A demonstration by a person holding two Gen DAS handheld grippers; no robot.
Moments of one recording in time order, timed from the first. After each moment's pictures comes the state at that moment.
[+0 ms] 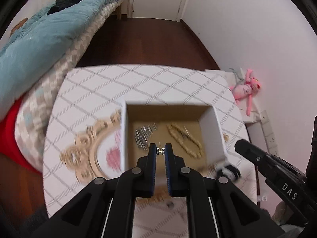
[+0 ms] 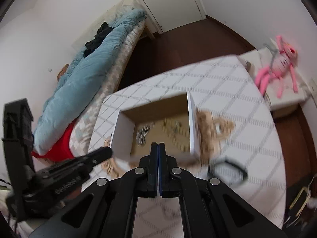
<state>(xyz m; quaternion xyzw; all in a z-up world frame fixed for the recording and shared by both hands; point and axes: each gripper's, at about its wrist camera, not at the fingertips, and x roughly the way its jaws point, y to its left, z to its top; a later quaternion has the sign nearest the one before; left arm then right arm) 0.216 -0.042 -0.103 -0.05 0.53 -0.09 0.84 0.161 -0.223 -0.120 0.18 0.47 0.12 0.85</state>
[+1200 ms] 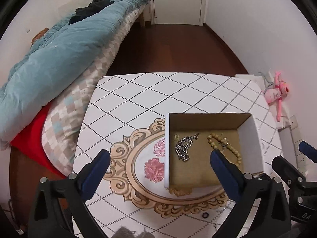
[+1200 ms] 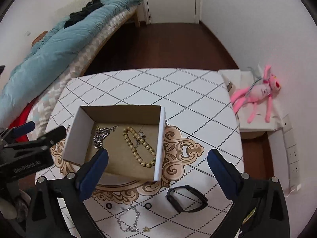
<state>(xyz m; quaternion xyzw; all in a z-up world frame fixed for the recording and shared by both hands) 0.209 -0.020 -0.104 0.00 0.50 0.00 0.86 0.175 -0.204 -0.114 0.02 0.49 0.03 0.87</state>
